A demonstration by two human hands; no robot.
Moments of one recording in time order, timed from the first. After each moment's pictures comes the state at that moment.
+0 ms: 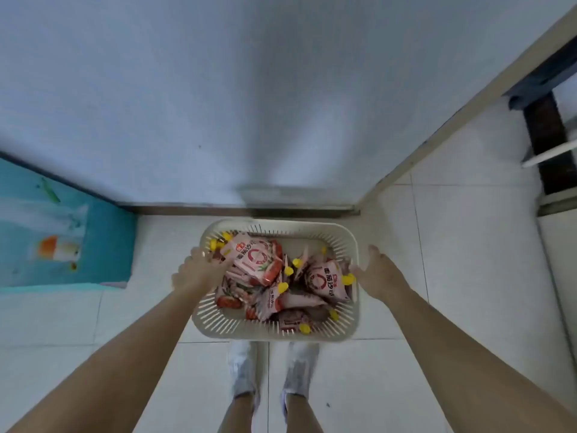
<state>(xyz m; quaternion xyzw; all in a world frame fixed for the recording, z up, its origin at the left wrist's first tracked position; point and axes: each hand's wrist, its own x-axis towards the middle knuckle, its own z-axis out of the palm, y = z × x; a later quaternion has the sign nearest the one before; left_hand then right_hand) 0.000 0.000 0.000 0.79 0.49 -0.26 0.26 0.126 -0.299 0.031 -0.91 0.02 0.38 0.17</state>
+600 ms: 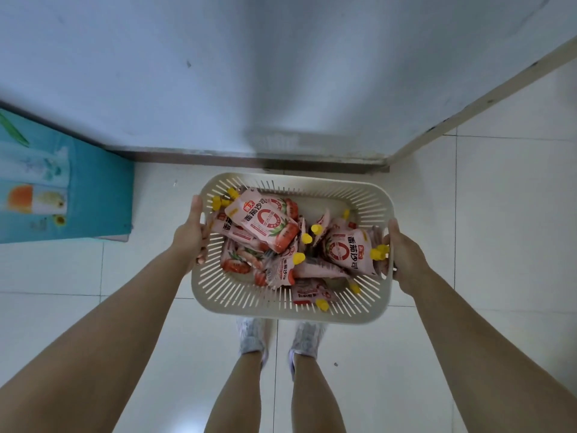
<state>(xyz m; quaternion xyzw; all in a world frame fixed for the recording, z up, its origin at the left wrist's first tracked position) -0.009 0.032 -0.058 0.57 0.58 -0.20 0.54 0.121 -0.304 -0.063 -0.78 0.28 0.39 0.40</state>
